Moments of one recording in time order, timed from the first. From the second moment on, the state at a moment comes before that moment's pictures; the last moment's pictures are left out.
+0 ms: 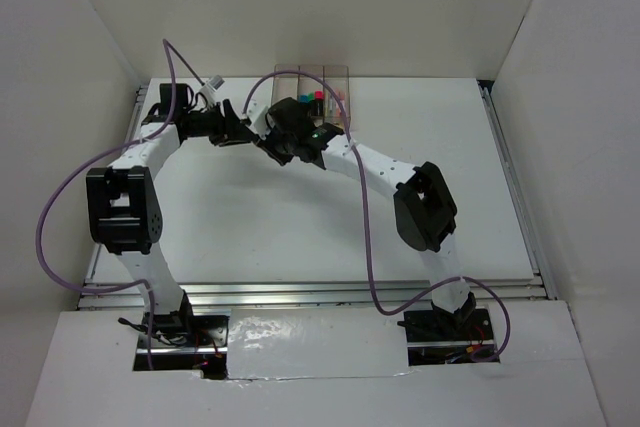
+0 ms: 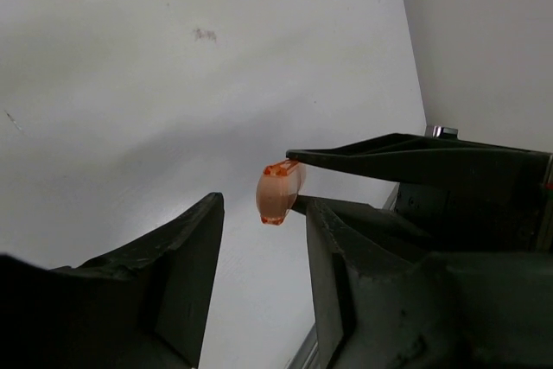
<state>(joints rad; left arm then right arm) 0.06 1.85 1.43 -0.34 0.98 -0.29 0.79 2.10 1.84 -0.37 -0.05 -0.31</state>
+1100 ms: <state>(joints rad) 0.03 1.88 1.45 -0.34 1.05 -0.27 0.80 2.09 1.83 -0.35 -0.04 -0.32</state>
